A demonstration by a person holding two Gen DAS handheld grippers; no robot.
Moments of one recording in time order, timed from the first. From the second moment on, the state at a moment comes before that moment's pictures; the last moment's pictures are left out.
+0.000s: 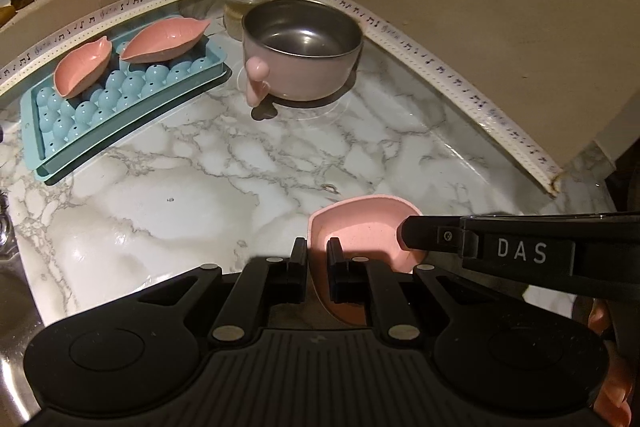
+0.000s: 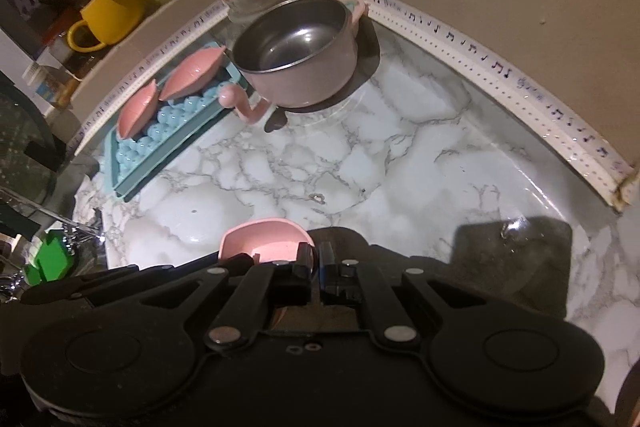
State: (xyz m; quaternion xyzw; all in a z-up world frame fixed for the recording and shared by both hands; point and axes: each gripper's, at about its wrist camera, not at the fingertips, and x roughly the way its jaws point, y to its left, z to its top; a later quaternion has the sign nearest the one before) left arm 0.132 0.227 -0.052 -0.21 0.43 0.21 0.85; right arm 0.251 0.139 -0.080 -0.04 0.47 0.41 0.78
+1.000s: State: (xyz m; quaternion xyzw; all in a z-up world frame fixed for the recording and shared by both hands) left arm 0.041 0.165 -0.005 -0.19 0.43 0.15 0.87; right arm 0.152 0.061 -0.046 -0.04 0.46 0.42 0.79
